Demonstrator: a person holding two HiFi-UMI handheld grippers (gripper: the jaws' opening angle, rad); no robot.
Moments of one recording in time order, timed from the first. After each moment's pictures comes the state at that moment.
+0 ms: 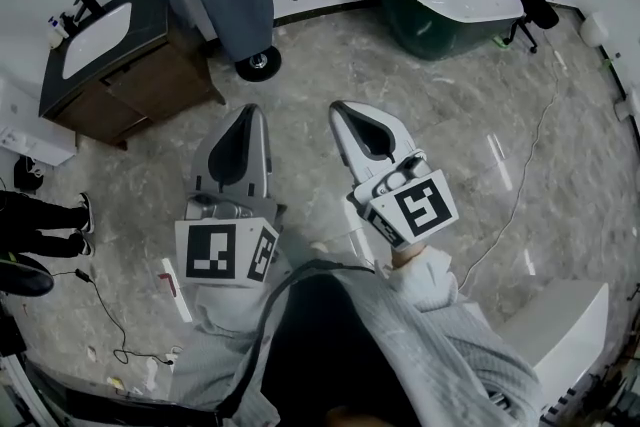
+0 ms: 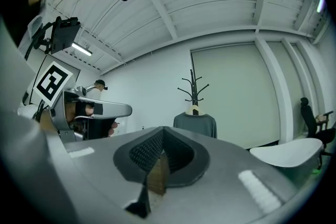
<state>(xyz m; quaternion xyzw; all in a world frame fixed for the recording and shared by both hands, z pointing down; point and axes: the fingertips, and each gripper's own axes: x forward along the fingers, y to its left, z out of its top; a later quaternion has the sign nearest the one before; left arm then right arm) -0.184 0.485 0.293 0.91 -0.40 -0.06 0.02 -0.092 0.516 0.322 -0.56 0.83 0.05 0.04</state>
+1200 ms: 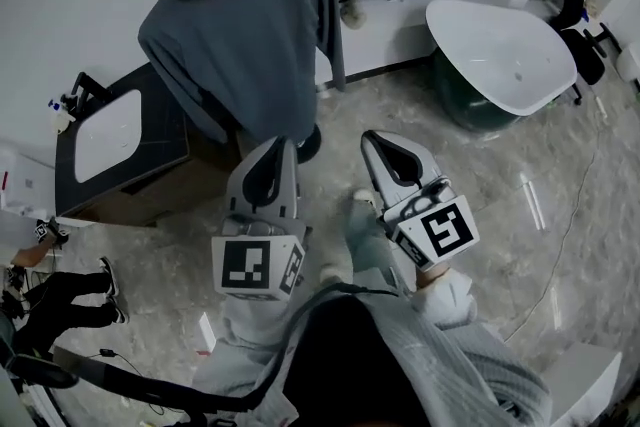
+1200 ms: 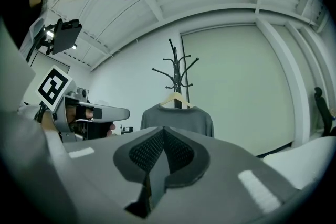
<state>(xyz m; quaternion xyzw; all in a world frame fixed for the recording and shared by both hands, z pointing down) -0.074 0.042 0.322 0.91 -0.40 -0.02 0.01 0.029 0.078 0.349 -0.57 0.82 0.02 0.02</state>
